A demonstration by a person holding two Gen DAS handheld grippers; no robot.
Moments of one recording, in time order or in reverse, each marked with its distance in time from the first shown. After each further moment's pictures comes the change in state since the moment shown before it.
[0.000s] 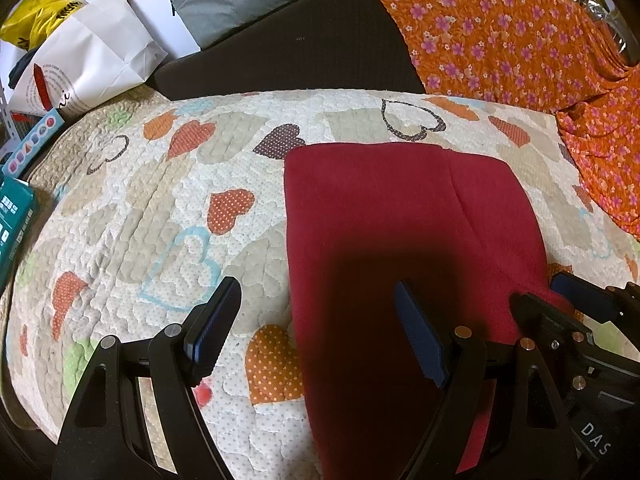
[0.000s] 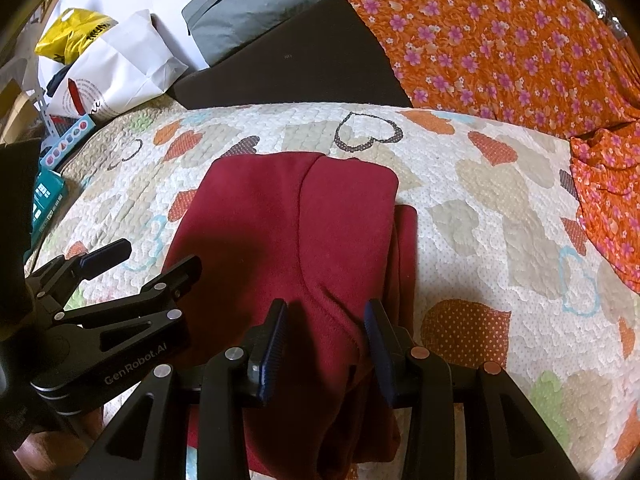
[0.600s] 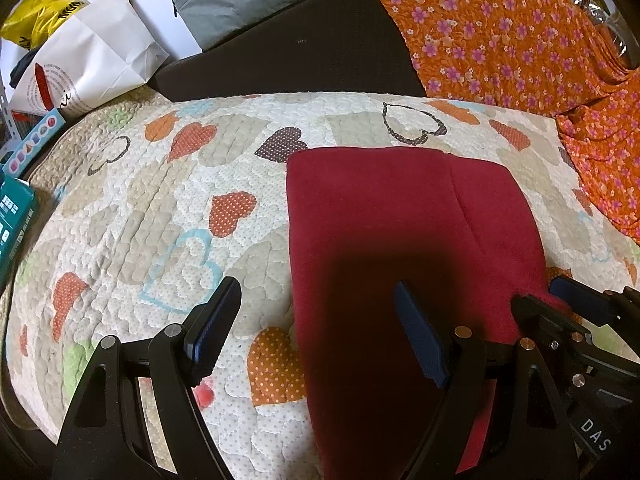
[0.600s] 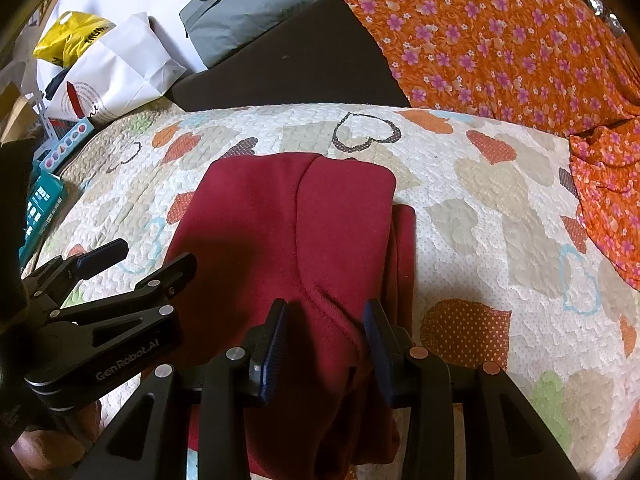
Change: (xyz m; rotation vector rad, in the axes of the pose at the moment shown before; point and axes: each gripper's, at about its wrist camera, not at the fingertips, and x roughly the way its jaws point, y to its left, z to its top) left arm -0.002 0.003 0.002 -0.002 -0.008 -0.004; right arm 0.000 -0.003 0.000 0.012 -0.002 0.005
